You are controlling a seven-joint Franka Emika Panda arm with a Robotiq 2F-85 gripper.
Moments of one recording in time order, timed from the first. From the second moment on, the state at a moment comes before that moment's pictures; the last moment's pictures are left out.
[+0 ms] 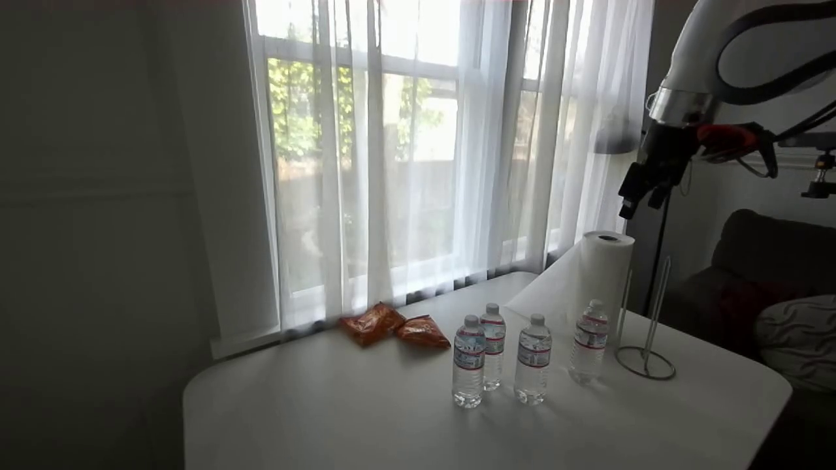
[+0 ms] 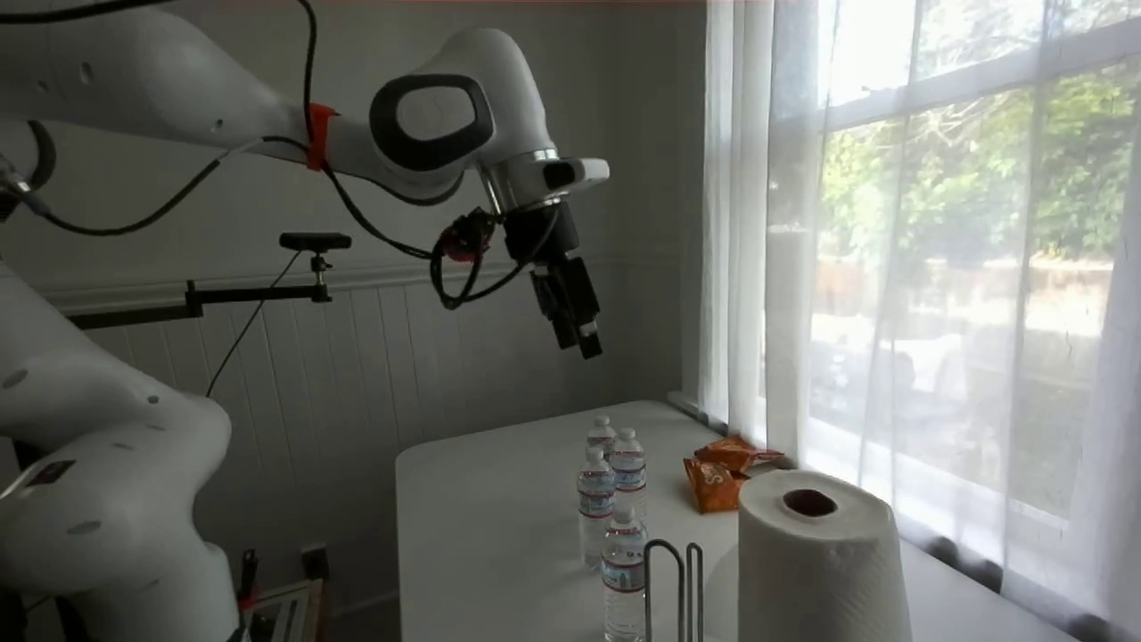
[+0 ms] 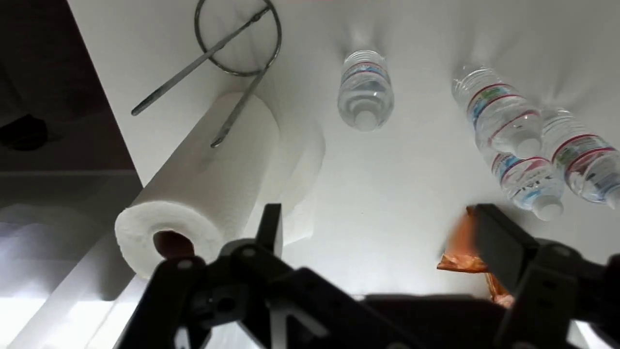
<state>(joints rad) -0.09 -0.55 -0.02 -2.32 -0.16 2.03 0.05</state>
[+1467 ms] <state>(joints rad) -0.22 -0.27 -0.22 -2.20 -0.16 2.16 0.04</state>
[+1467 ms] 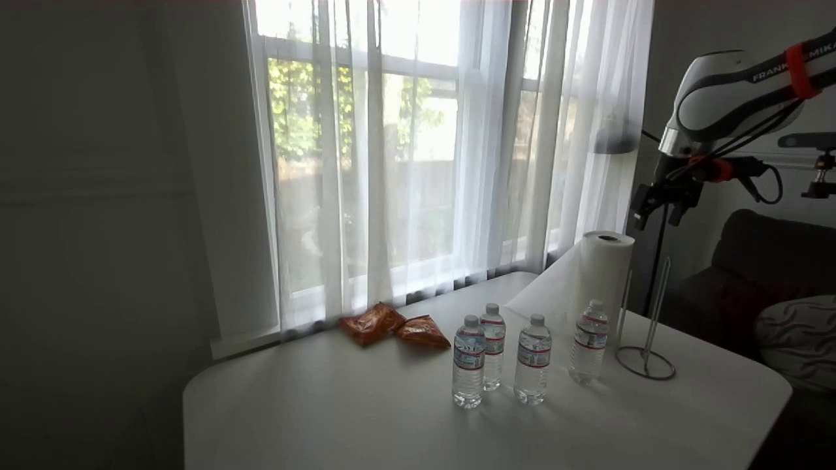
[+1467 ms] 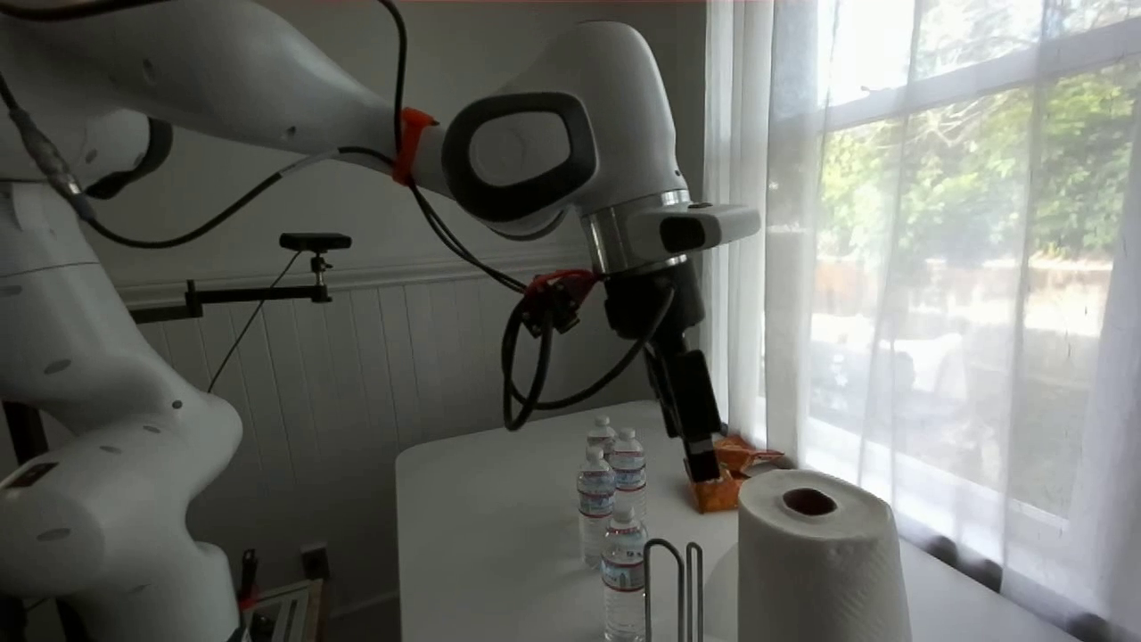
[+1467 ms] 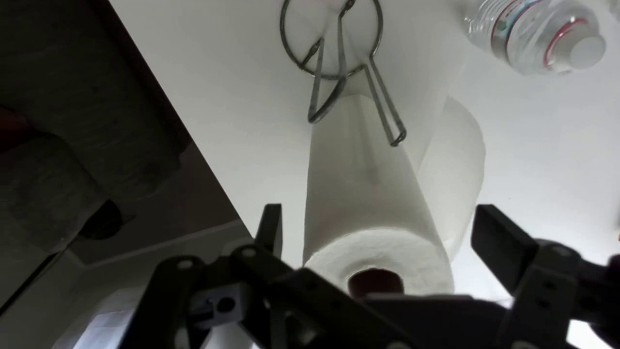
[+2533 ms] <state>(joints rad) -0.23 0.01 -0.25 -1.98 -0.12 2.20 0.13</state>
